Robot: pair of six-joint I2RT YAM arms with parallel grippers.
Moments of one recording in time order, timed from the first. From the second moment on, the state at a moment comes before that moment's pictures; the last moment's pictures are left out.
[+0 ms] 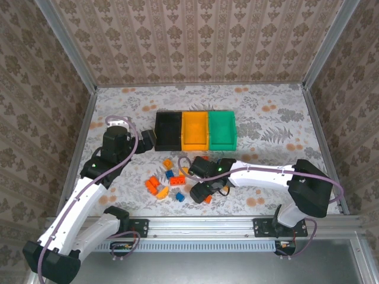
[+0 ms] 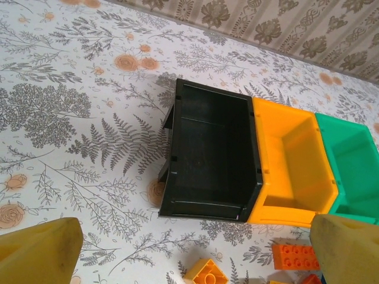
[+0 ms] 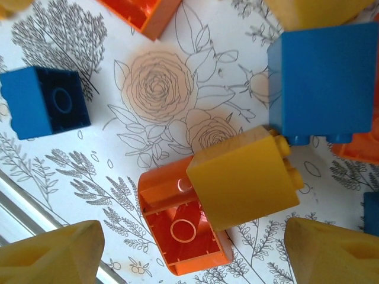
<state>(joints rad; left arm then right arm) -0.43 0.83 0.82 -0.55 -0.11 -0.49 1.04 1.57 0.96 -0.66 -0.02 0.37</state>
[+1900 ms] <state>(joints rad) -0.40 1.07 0.75 -0.44 0.03 -0.56 0.43 1.91 1.46 -0.54 0.20 0.43</state>
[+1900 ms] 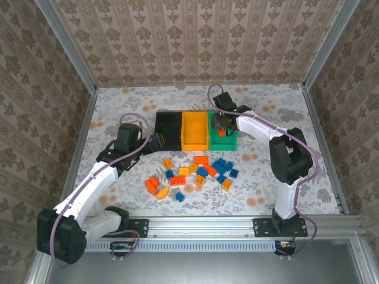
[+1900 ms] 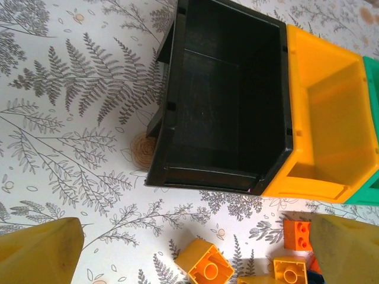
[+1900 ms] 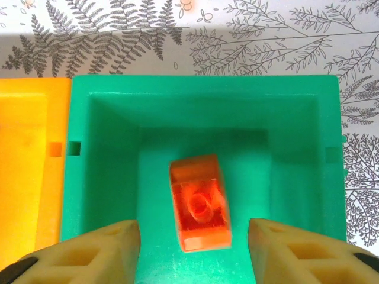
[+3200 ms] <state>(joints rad) -0.68 1.56 0.83 -0.47 -0.11 -0.43 0.51 1.51 1.12 -0.43 0.15 0.48</state>
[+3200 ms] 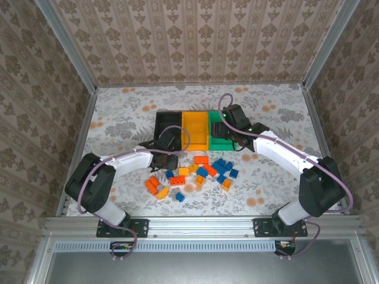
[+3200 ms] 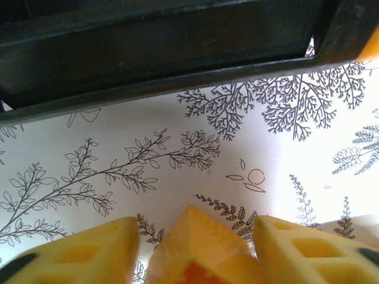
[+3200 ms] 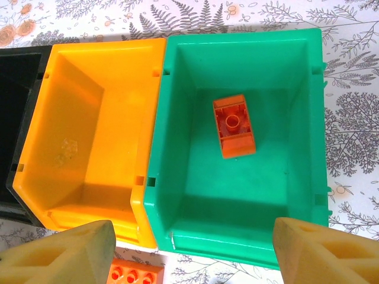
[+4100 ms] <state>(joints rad) -0.53 1.79 1.30 -0.46 -0.28 -0.39 0.51 1.43 1.03 -0.43 0.17 0.50</state>
